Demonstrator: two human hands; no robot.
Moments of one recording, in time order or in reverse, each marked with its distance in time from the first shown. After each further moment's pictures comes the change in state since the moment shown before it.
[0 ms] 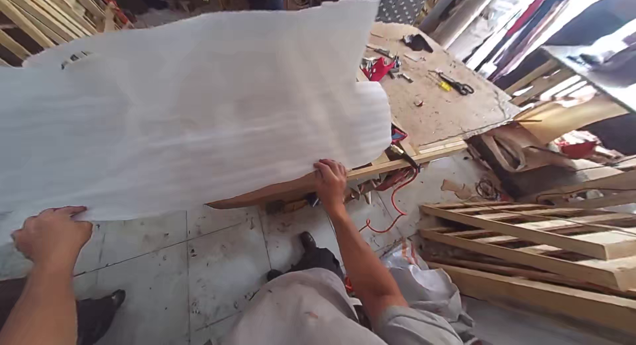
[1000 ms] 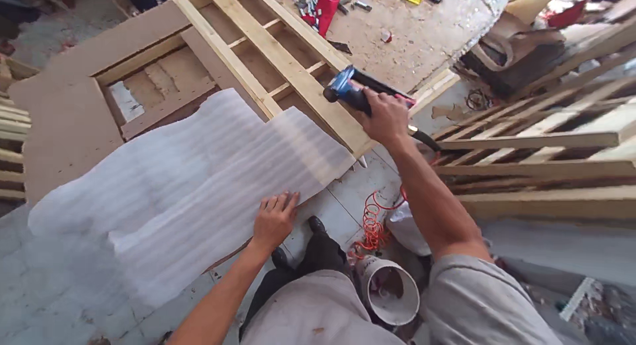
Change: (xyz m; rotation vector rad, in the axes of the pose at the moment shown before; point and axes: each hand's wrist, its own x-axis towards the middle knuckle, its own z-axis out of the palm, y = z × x) left_hand -0.153 0.443 0.133 -0.220 0.058 1.345; right_hand 0.146 0.202 -0.107 -0.442 -0.396 0.291
